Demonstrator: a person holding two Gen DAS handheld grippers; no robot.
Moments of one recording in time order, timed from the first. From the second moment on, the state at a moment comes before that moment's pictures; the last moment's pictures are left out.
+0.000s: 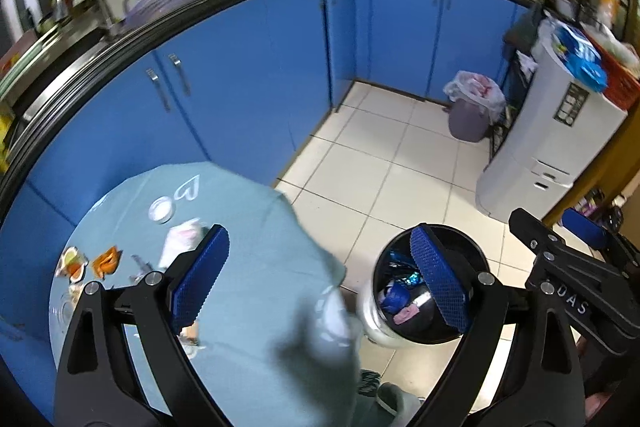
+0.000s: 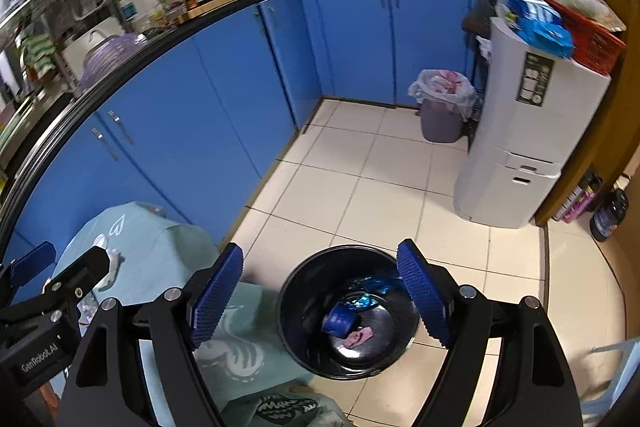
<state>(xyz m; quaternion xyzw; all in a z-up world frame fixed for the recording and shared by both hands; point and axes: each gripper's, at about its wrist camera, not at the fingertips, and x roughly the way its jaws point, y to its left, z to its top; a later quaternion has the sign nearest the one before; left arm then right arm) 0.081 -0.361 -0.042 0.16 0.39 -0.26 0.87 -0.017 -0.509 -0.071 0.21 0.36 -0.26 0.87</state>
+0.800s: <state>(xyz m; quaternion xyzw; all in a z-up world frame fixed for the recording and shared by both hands) 0.126 -0.177 -0.052 0.06 0.42 -0.13 0.90 0.061 -0.359 -0.068 0.13 0.40 -0.14 0.90</state>
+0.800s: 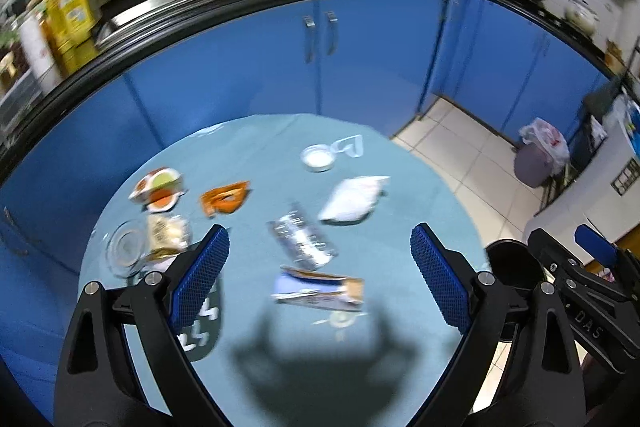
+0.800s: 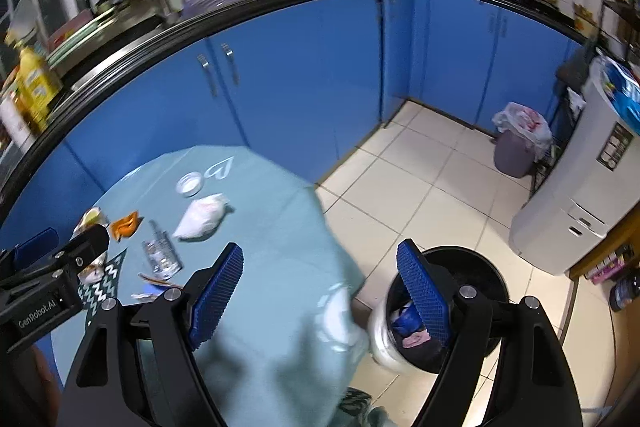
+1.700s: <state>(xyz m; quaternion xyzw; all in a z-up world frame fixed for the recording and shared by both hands) 0.203 0.042 -0.141 -0.03 0.48 0.03 0.88 0.145 -0.228 -0.134 0.06 0.48 -0.08 0.87</state>
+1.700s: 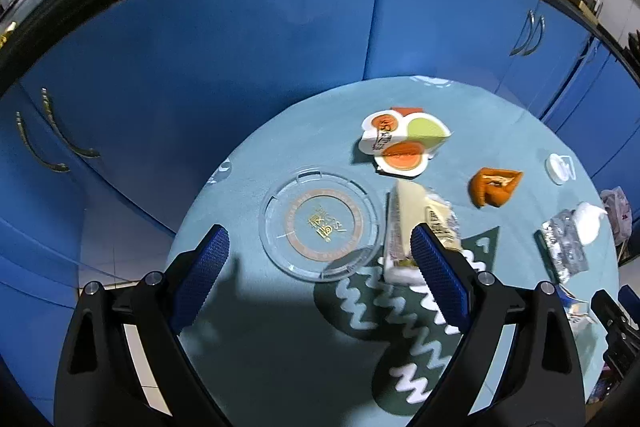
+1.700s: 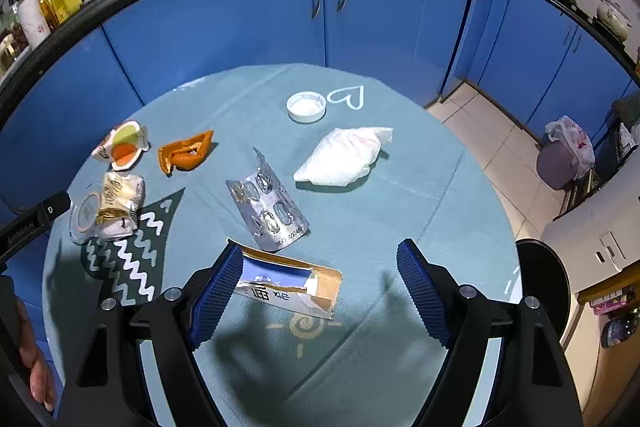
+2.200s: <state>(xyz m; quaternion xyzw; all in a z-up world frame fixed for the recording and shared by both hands) 0.234 0.041 -0.178 -0.02 0.50 0.02 0.86 0.162 -0.219 -0.156 0.05 0.51 -0.08 0.86</state>
